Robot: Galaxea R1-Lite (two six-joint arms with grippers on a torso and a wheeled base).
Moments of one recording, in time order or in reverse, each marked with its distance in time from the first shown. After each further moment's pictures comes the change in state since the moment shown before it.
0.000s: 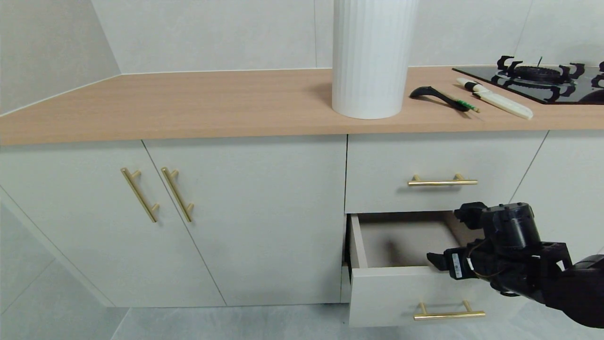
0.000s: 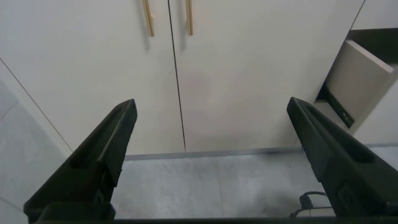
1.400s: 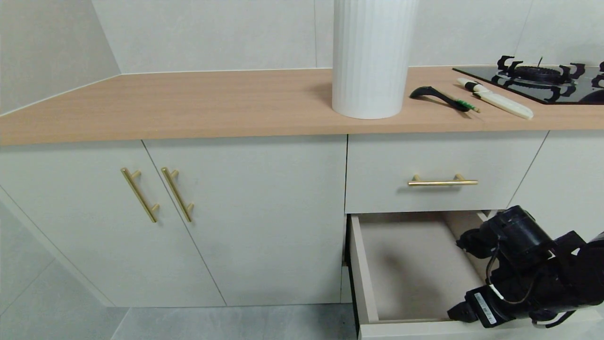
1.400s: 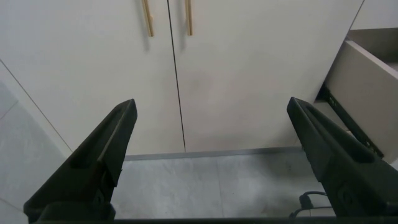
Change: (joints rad) left arm 0.000 0.001 0.000 0.000 0.000 0.000; right arm 0.058 -0.148 -0.166 0.817 0.132 -0.004
